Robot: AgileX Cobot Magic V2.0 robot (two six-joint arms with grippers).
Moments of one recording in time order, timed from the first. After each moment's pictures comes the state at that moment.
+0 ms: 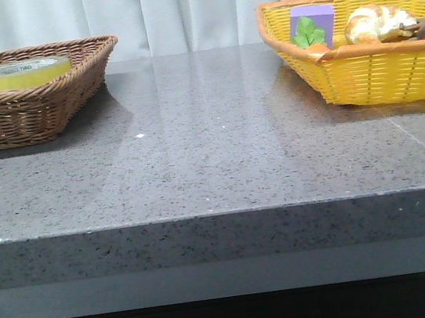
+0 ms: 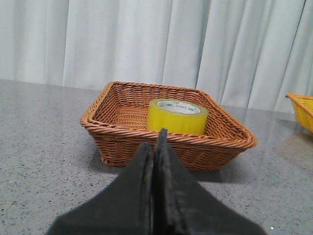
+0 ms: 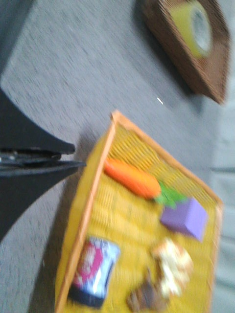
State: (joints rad) left arm -0.10 0.00 0.00 -0.10 -0.04 0.01; right arm 0.25 0.33 -0.41 0.05 0.35 0.01
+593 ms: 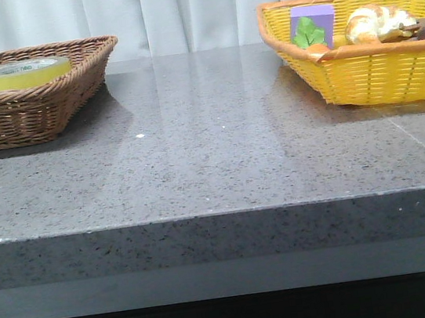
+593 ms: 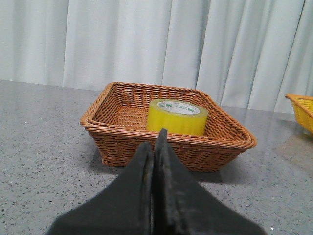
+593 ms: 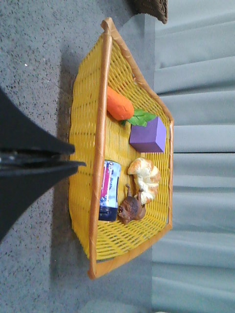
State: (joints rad) left arm -0.10 0.00 0.00 -0.10 -0.04 0.01; right arm 0.04 -0.01 0.03 0.05 -0.02 0.01
